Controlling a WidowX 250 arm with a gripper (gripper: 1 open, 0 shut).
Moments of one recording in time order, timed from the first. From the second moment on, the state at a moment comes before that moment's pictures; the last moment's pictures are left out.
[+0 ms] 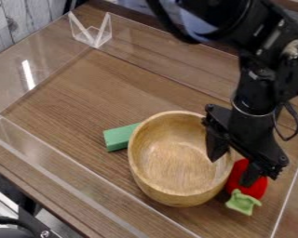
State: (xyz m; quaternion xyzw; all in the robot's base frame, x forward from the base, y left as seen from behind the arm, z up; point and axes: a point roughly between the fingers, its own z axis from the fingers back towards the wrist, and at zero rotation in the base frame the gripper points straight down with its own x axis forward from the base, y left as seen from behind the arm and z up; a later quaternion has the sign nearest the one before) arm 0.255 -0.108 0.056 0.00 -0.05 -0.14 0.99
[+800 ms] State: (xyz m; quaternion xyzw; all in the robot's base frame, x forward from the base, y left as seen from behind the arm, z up) arm 0.259 -0.107 0.057 0.00 -0.06 -0.14 0.99
